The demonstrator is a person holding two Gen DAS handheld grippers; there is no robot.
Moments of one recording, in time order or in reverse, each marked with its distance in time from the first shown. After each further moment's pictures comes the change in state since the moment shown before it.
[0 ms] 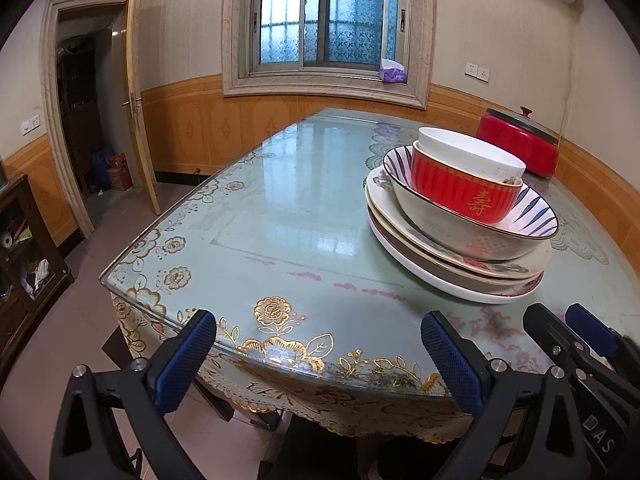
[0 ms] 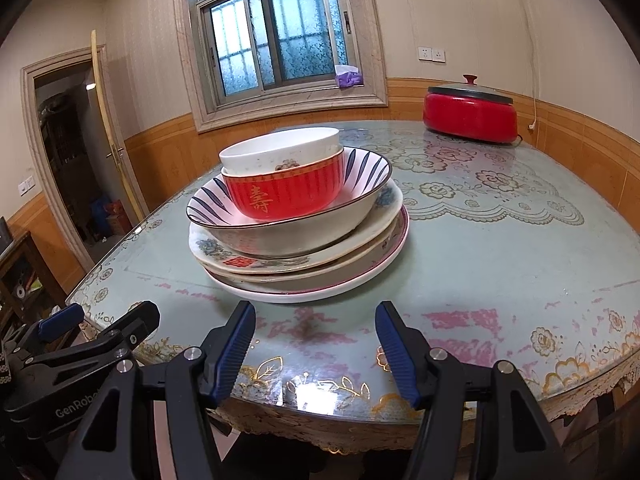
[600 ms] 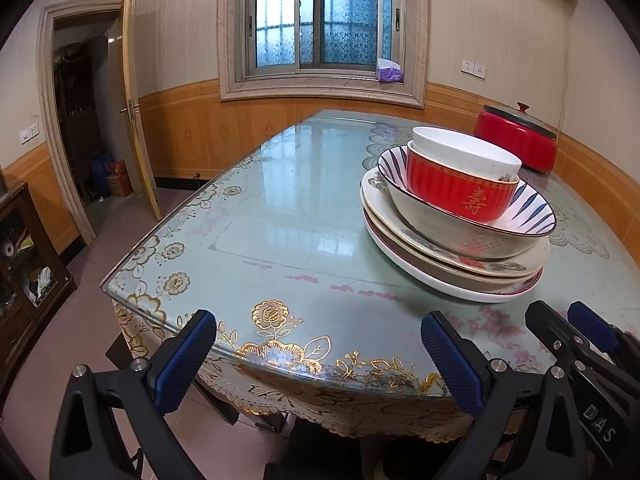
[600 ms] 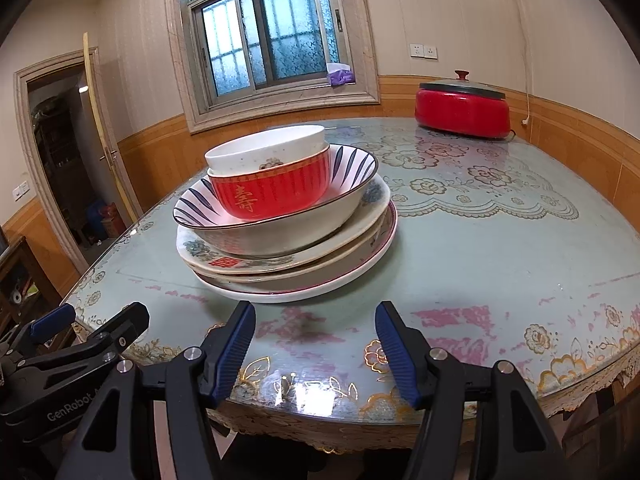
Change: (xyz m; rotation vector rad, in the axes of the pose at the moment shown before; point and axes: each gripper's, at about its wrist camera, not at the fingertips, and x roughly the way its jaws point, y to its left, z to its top) left arm -0.002 -0.007 0.002 0.025 -0.005 0.012; right arm 0.002 -0.007 0.001 0.020 0.007 -0.018
